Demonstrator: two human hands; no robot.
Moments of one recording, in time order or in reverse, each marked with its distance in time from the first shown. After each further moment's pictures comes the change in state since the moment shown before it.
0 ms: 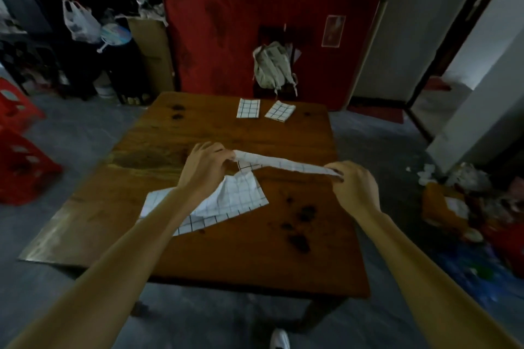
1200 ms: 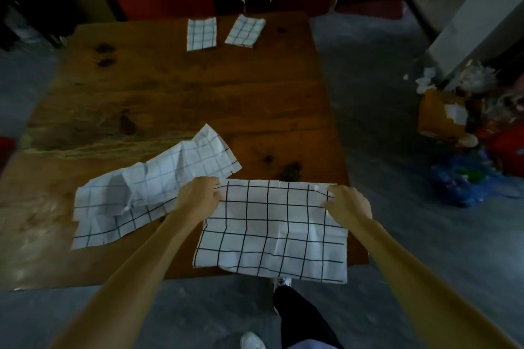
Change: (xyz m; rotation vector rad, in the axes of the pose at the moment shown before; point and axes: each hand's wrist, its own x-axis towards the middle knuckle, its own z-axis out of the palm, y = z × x) left_hand -0.026 0.010 0.187 -0.031 -0.736 -0.465; right_hand -0.033 0.139 0.134 -0.097 -0.528 0.532
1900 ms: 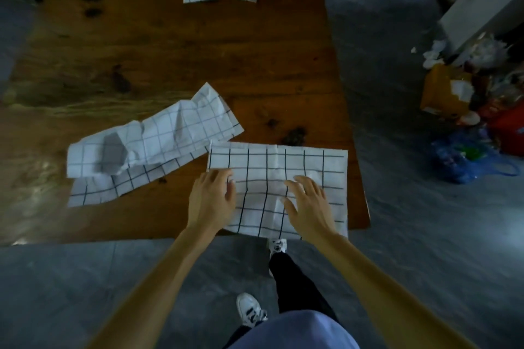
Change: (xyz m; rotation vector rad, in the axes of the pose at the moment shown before) left_hand -0.073 0.000 0.065 -0.218 0.320 0.227; right_hand -0.064 -0.034 0.093 0.069 0.090 -0.353
